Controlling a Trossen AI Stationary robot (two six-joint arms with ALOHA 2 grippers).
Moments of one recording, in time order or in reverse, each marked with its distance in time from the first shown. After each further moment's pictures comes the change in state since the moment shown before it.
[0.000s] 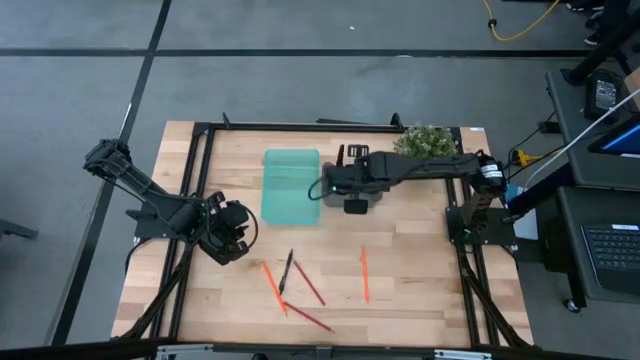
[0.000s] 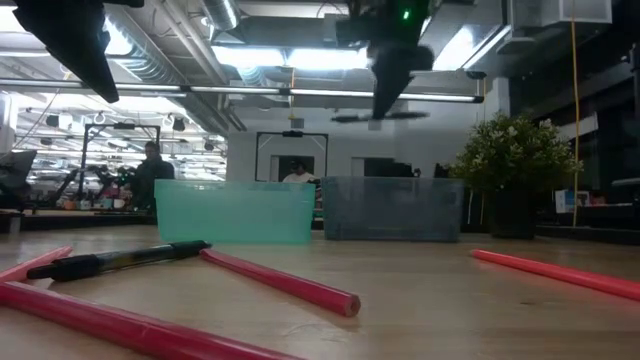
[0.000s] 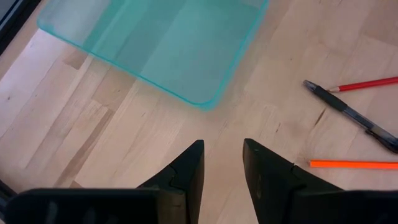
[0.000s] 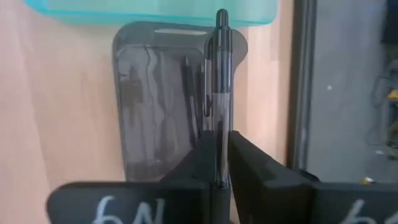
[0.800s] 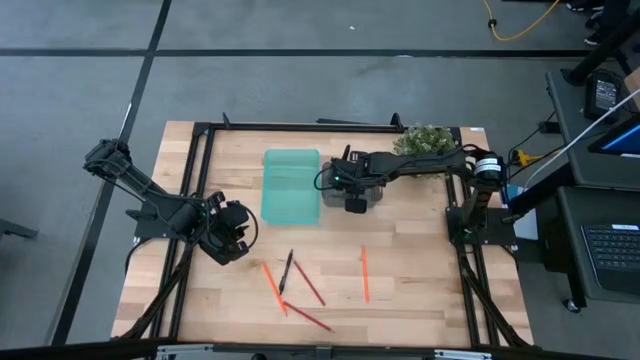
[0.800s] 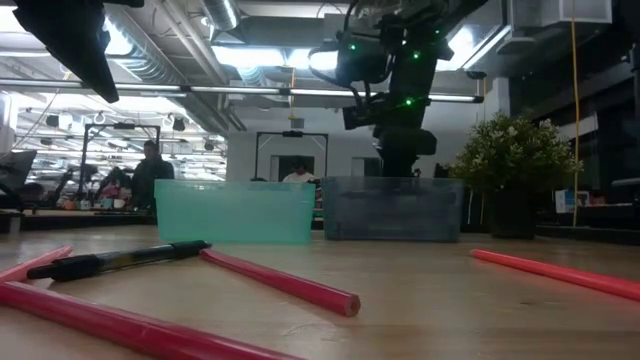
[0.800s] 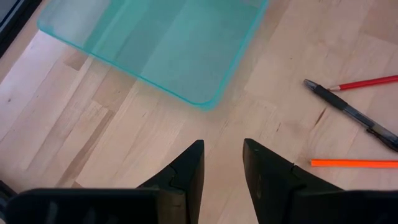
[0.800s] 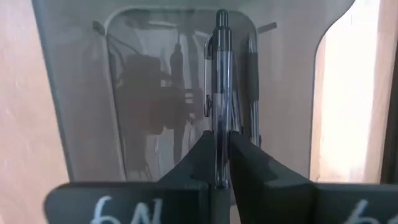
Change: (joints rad) left arm 0.000 0.000 0.000 -0.001 0.000 0.008; right arm -0.154 0.001 -0.378 0.406 -0.205 -0.085
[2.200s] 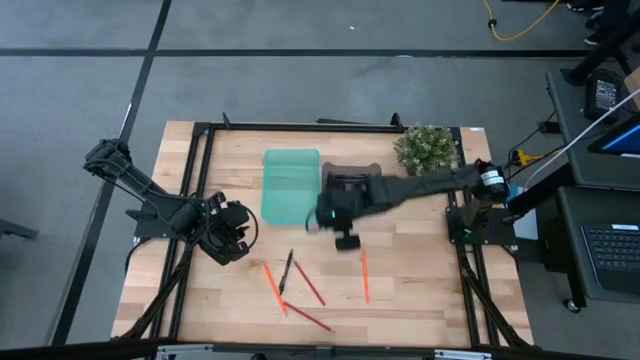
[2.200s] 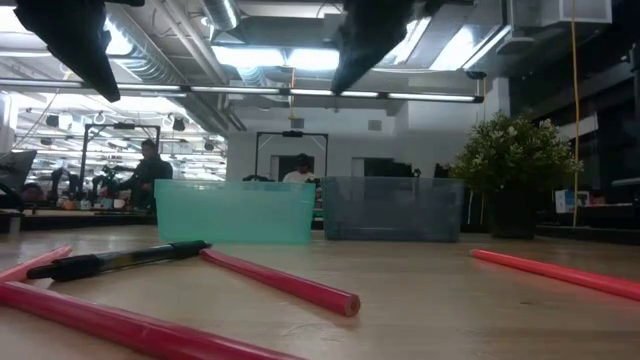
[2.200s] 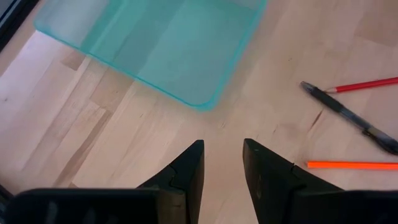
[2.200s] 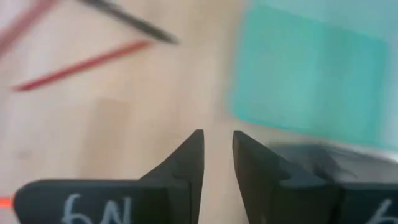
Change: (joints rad) left arm 0.000 0.000 0.000 0.016 0.001 -0.004; right arm 0.298 0.000 0.327 -0.114 -0.179 0.031
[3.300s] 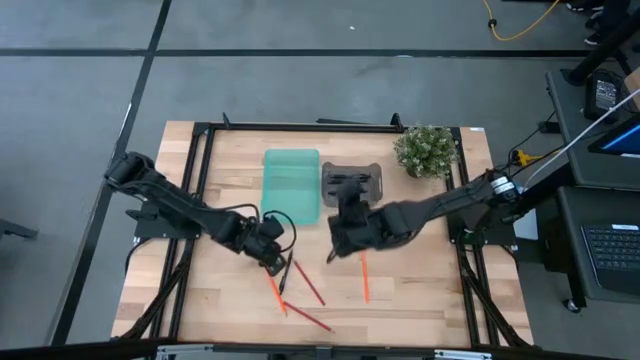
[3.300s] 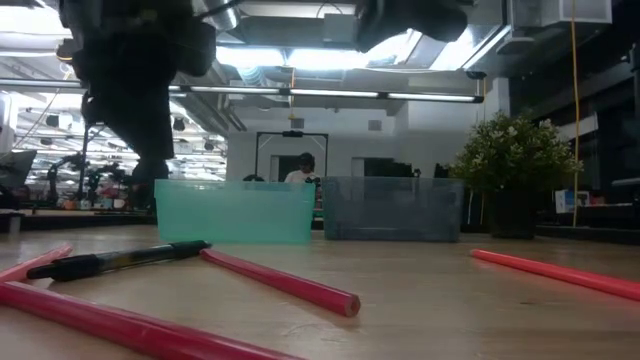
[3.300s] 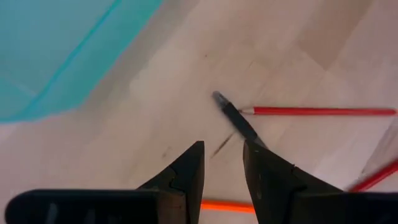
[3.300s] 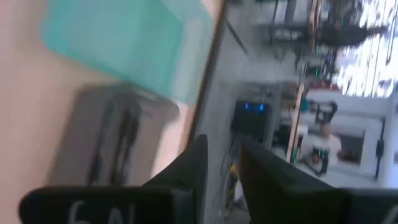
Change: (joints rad) left arm 0.164 0.321 0.000 0.483 0.313 -0.068; right arm 0.206 -0.050 -0.008 -0.115 0.887 -0.254
